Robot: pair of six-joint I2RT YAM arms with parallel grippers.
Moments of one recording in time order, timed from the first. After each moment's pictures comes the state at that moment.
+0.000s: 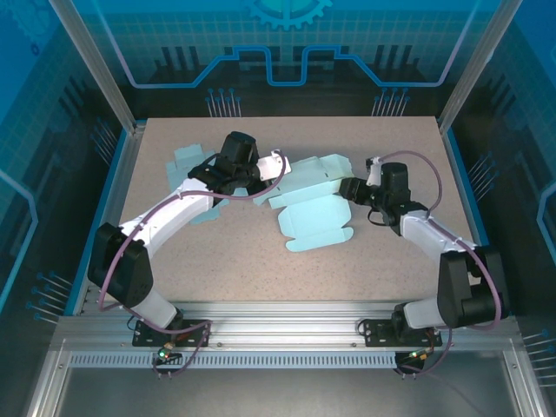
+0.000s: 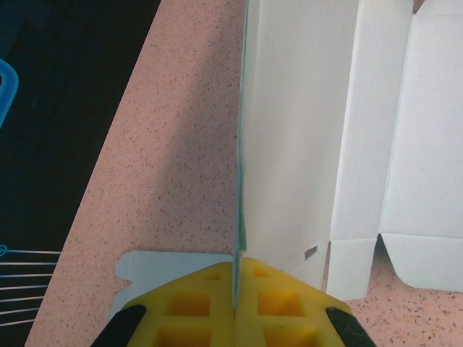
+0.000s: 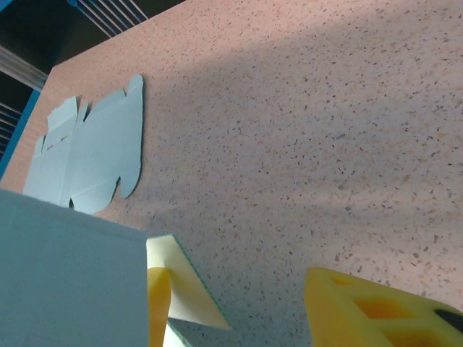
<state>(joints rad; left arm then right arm) -0.48 1.59 1.30 -0.39 0.15 0.77 0.14 1.40 0.77 0.04 -0.35 0.42</state>
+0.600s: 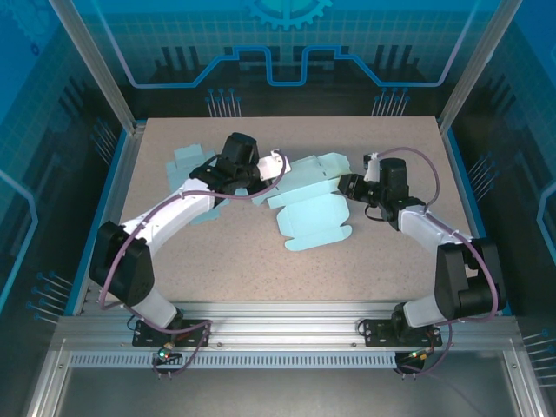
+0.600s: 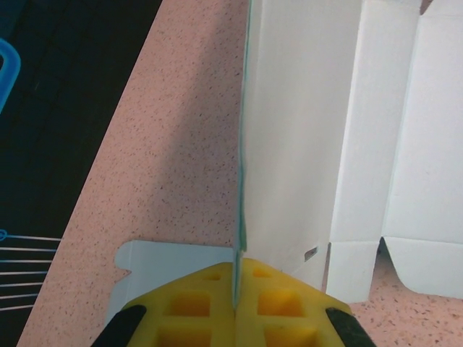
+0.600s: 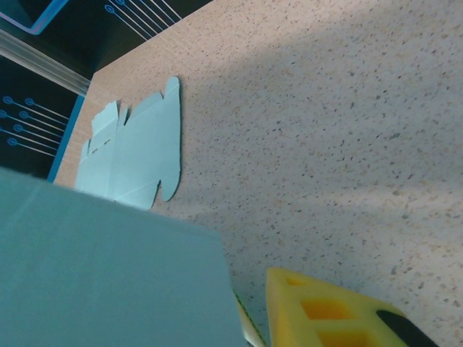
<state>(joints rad) -0.48 1.60 1.29 -0.36 0.10 0.75 0.14 1.45 0.80 0.07 -0.45 0.51</state>
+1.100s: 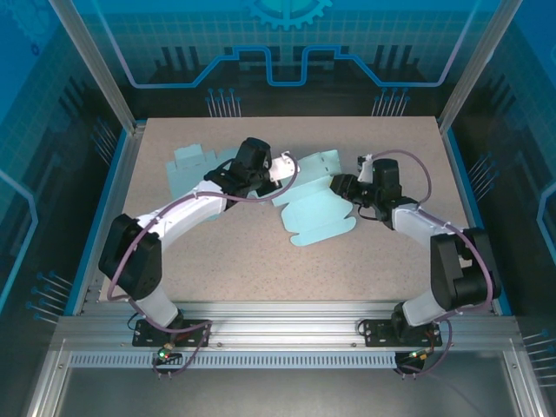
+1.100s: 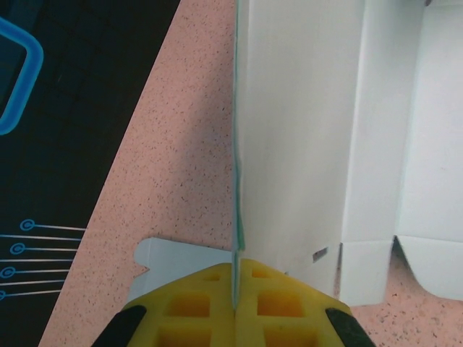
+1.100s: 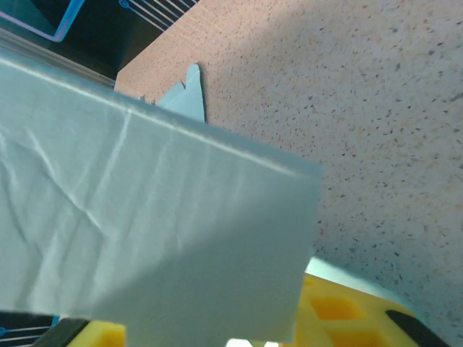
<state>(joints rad) -0.56 1.67 1.29 -0.27 -0.06 0.72 0.18 1.53 0.80 0.16 -0.51 0.66</state>
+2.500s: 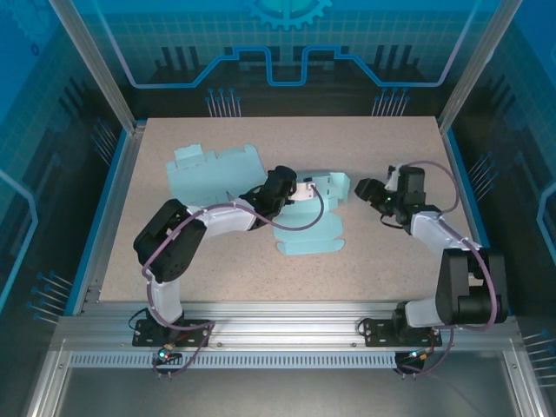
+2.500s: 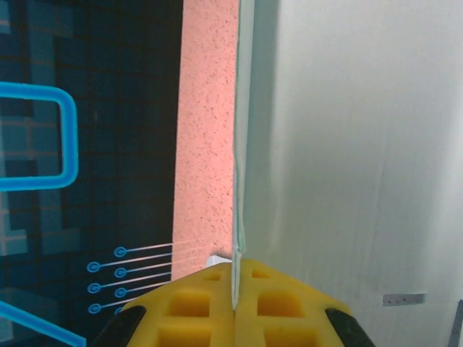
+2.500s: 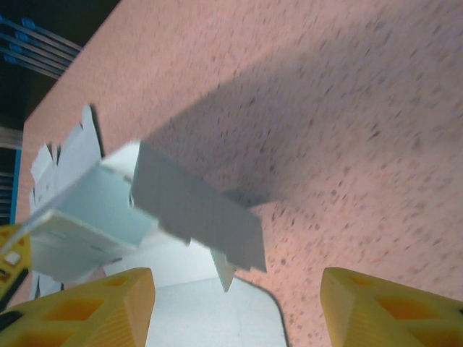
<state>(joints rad) -0.69 1.89 1.15 0.21 -0.43 1.10 -0.03 1.40 0.75 -0.06 -0.41 0.60</state>
